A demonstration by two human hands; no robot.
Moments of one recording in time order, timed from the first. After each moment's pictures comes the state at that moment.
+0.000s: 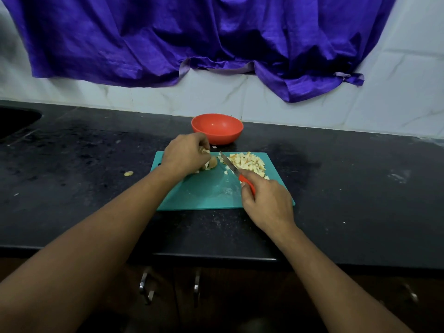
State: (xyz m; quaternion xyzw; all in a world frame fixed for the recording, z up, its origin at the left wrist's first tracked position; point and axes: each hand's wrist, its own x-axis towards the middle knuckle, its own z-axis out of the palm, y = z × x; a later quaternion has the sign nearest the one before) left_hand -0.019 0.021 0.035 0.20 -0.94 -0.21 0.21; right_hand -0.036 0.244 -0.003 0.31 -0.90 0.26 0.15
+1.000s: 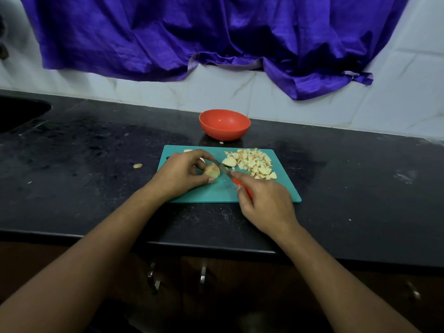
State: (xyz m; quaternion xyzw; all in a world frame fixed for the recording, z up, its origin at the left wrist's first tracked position) left_hand 0.043 0.011 -0.002 0.06 -0.92 -0.34 0.18; right_hand -0.023 0.243 -0.005 0.41 -0.87 0.20 0.17
